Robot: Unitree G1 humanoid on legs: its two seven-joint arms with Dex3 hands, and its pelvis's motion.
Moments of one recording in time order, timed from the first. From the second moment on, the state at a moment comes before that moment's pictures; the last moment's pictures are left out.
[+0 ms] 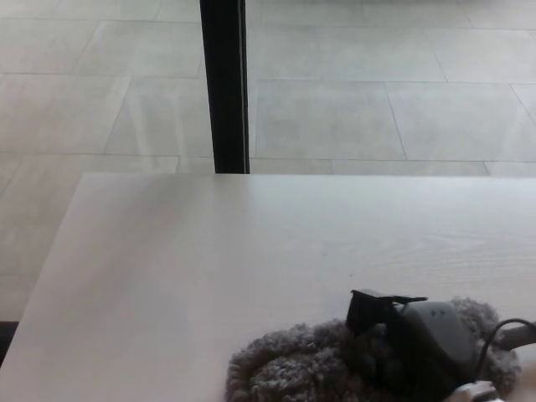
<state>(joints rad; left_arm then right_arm) -0.09 0.57 0.54 1.25 -0.27 -0.12 -0.55 -0.36 -0.33 0.59 0.65 -0.65 -0.42 -0.63</state>
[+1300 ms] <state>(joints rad) -0.09 0.56 0.55 1.25 -0.31 -0.13 -0.57 -0.71 -0.31 0.54 1.16 -0.81 -0.30 -0.86</state>
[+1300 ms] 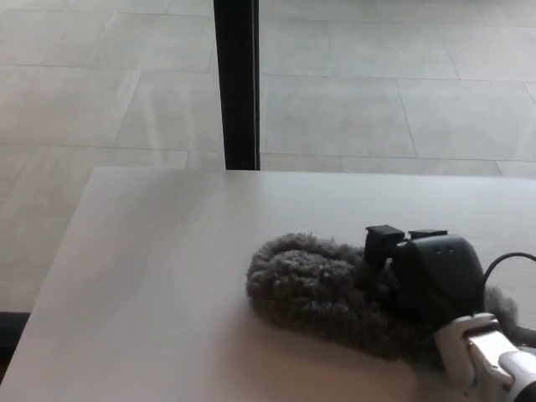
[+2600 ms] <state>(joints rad) -0.06 0.54 0.58 1.22 -0.34 -0.13 -0.60 -0.59 -0.62 0.48 1.25 -0.73 -0.02 -0.71</state>
